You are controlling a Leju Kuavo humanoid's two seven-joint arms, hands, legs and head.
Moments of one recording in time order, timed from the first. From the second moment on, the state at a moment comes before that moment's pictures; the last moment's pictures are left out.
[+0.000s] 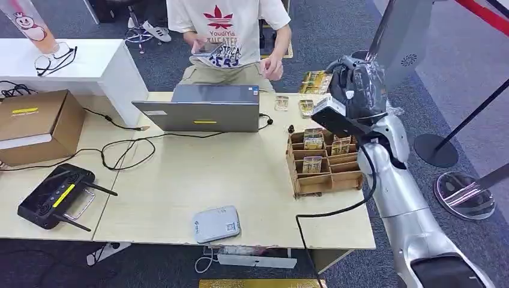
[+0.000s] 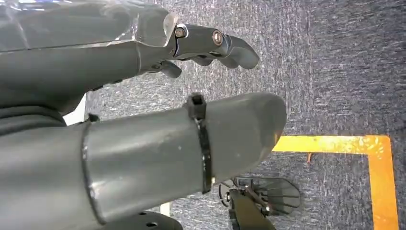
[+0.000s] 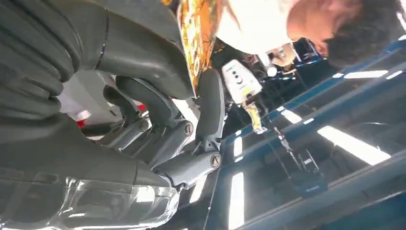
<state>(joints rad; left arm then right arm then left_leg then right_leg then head) -0.09 -0.13 0.36 -0.19 -0.53 0.36 -0.07 -0.69 -0.16 0.26 -1.14 0.58 -0.29 -0.41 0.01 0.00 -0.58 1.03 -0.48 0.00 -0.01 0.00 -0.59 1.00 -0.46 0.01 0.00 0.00</state>
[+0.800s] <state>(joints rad) -0.11 -0.14 0.35 -0.19 -0.56 0.35 -0.03 -0.98 -0.04 0.29 -0.73 0.61 -0.30 -0.36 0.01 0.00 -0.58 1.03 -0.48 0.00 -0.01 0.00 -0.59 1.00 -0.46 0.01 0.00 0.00</state>
